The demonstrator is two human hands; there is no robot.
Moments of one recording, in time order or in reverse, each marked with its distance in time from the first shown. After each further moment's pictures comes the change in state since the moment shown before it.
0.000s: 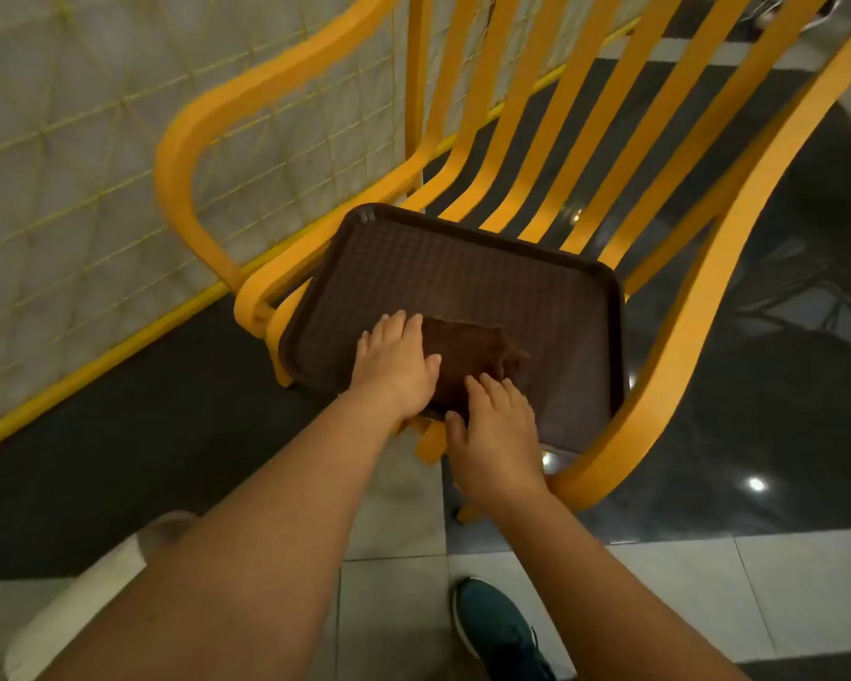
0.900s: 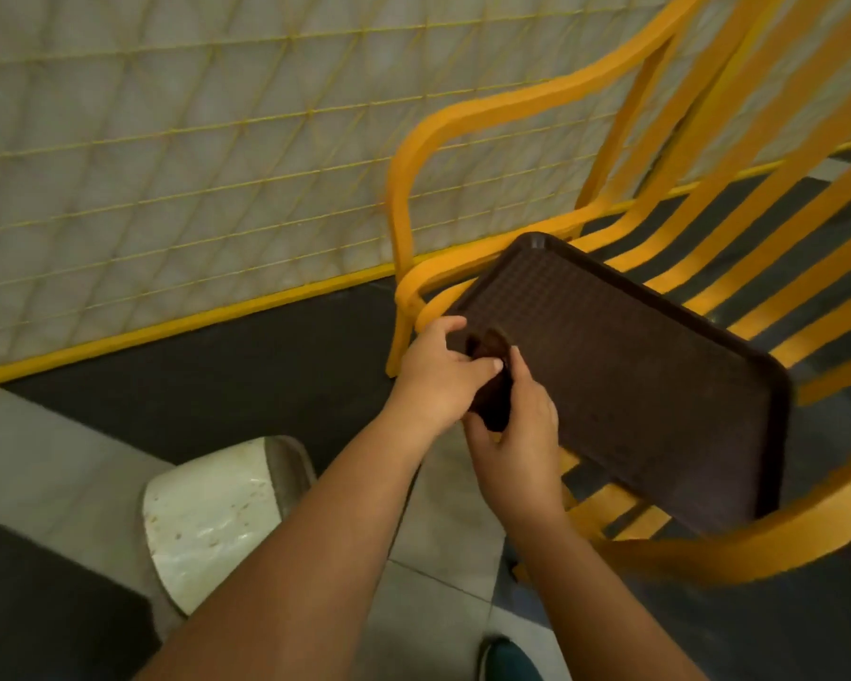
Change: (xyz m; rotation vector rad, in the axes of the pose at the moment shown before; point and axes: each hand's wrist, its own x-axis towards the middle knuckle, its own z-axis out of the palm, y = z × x) left_hand -0.102 -0.057 -0.044 -1.107 0.292 -0.353; right_hand -0.021 -0.073 0.045 0.415 0.111 -0.358
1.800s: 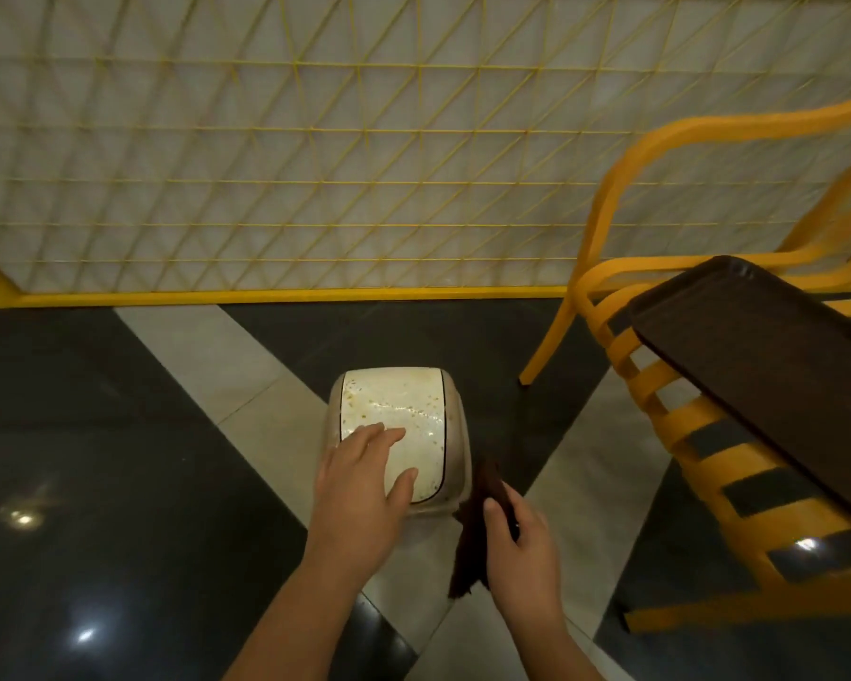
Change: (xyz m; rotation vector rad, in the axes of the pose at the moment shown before) left_hand -0.177 -0.222 -0.127 0.689 0.581 0.048; right_hand -0.169 0.021 0.137 0.254 -0.346 0.277
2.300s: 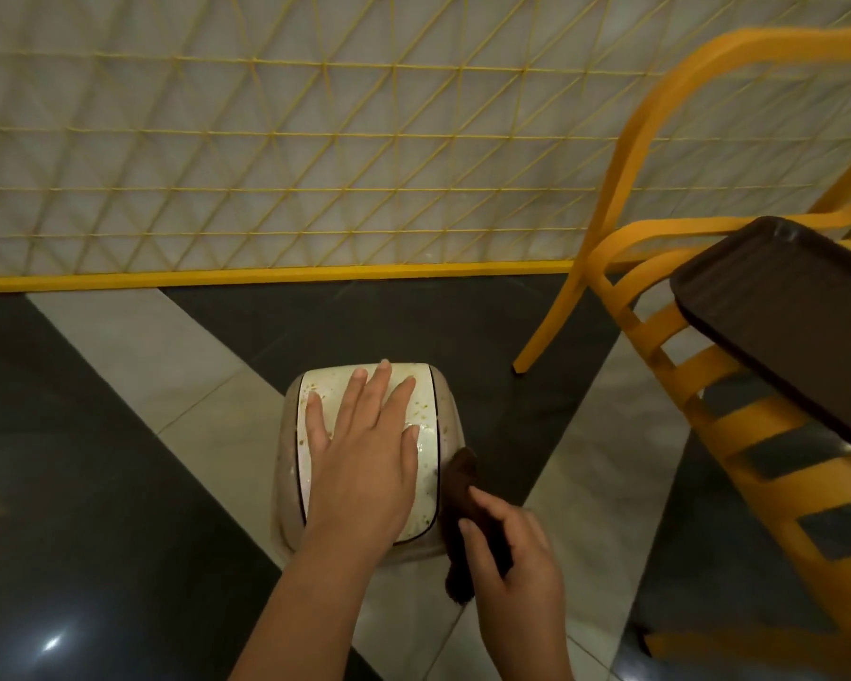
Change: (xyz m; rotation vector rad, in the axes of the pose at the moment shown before) left_hand 0.082 -0.005 0.049 0.199 0.042 0.150; right_hand 0.049 0.037 0.031 -0.164 0.096 -0.377
